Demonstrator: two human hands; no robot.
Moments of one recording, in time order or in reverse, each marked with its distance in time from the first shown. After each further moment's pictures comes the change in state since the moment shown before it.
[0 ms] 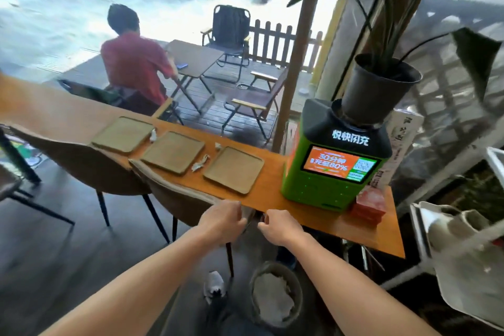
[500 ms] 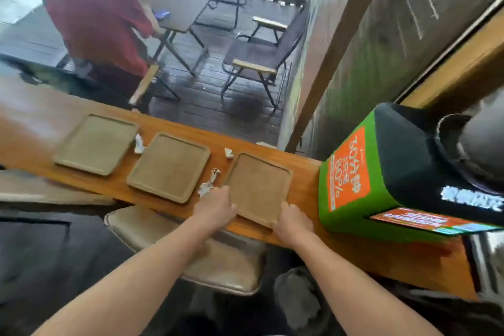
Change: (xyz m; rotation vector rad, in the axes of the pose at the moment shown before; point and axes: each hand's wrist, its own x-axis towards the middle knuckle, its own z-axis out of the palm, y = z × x) left_hand 0.243 -0.141 -0.023 0.001 -0.207 -0.228; right_hand 0.224 -0.060 -0.004 -0.017 -0.064 0.225
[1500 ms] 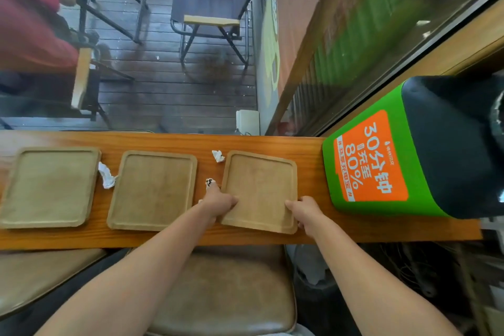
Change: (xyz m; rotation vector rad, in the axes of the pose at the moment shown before) left_hand 0.121 -0.019 -0.005 -0.563 -0.474 -0.382; right_hand 0.075 -0.003 0.017 0.974 -0.107 0.706
